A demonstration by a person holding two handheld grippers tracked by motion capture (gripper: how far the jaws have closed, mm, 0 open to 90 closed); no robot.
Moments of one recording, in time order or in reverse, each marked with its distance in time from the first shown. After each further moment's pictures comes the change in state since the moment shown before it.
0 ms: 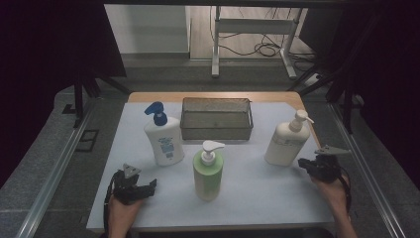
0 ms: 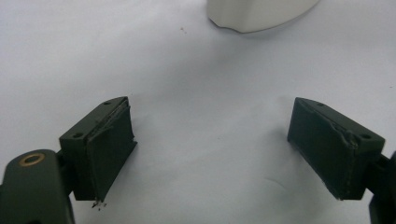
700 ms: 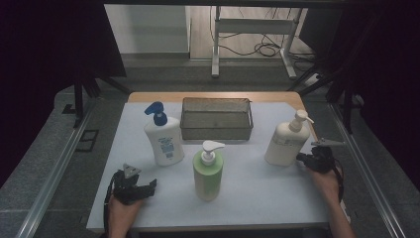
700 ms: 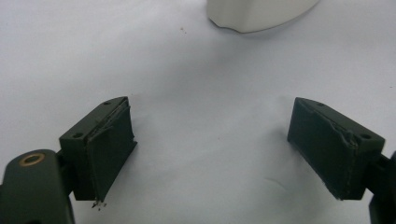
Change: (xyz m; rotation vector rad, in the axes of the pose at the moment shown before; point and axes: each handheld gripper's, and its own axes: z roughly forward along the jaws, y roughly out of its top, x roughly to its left) left arm 0.000 0.000 0.000 0.000 0.000 0.001; right arm -0.018 0.011 0.030 0.005 0.009 0.072
